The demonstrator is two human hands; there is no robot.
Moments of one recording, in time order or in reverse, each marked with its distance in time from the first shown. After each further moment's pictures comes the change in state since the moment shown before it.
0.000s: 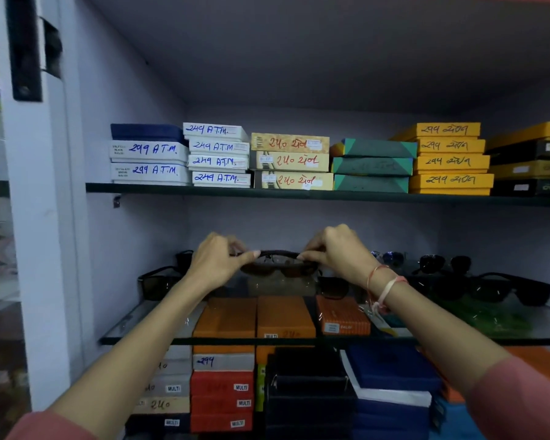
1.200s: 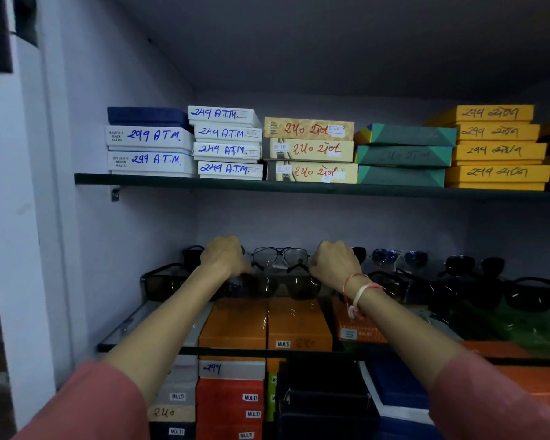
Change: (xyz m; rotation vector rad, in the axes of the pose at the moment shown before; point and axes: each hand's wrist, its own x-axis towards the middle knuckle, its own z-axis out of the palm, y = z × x) left_hand 0.053 -0.023 0.026 0.353 -0.211 -0.266; right_hand 0.039 0.011 0.072 -0.127 -0.072 0.326
